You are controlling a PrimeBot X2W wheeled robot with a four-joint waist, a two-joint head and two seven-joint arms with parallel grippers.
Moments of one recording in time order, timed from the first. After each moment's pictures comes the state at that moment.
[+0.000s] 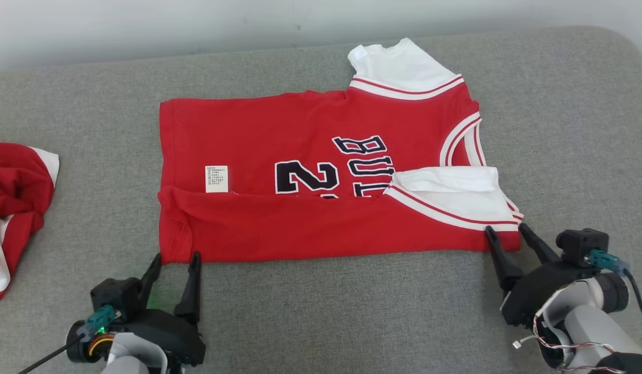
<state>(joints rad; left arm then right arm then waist) -0.35 0.28 -0.37 0.51 -0.60 -0.02 -0.23 -0.45 -0.33 0.34 0.68 0.57 0.13 -0.13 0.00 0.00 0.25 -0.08</state>
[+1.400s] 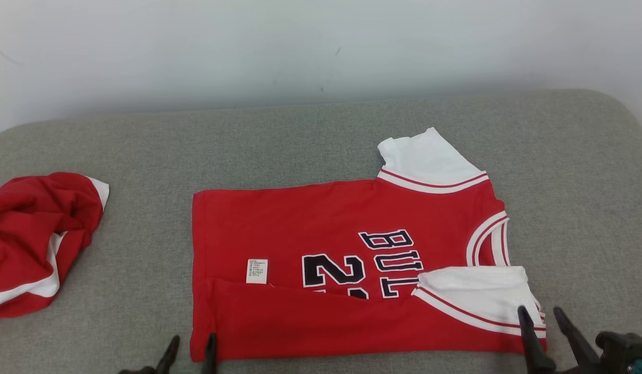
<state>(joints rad) -0.02 0.23 -0.35 0.34 -0.59 0.02 -0.26 0.04 -0.23 0.04 0.29 0.42 0.13 -0.09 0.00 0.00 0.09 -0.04</state>
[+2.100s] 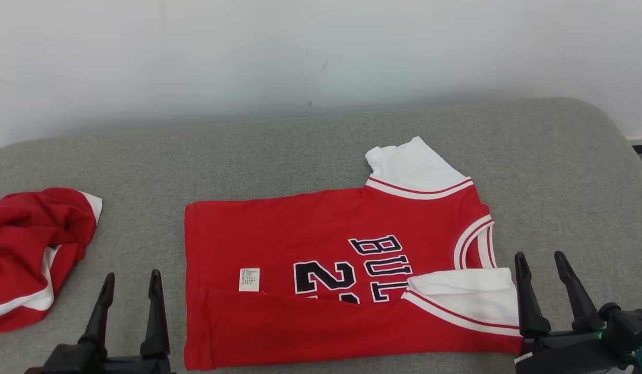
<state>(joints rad) -0.02 0.19 -0.08 0.07 -0.30 0.01 -0.26 -0.02 -0.17 0.02 0.13 0.31 0.13 -0.23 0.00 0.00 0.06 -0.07</state>
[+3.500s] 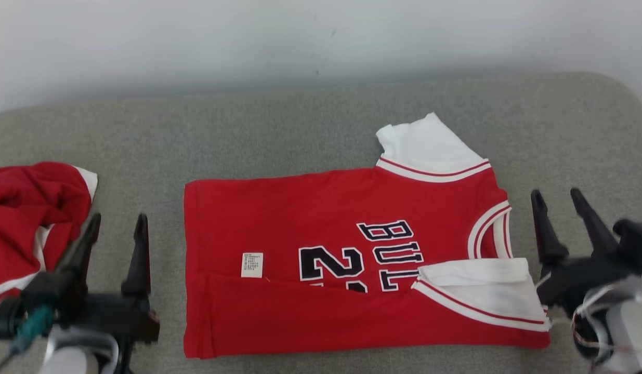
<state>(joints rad) -0.19 0.21 0.00 0.19 -0.25 -0.13 -0.23 -0.27 -0.28 0.05 0.32 0.39 0.13 -0.14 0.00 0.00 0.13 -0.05</state>
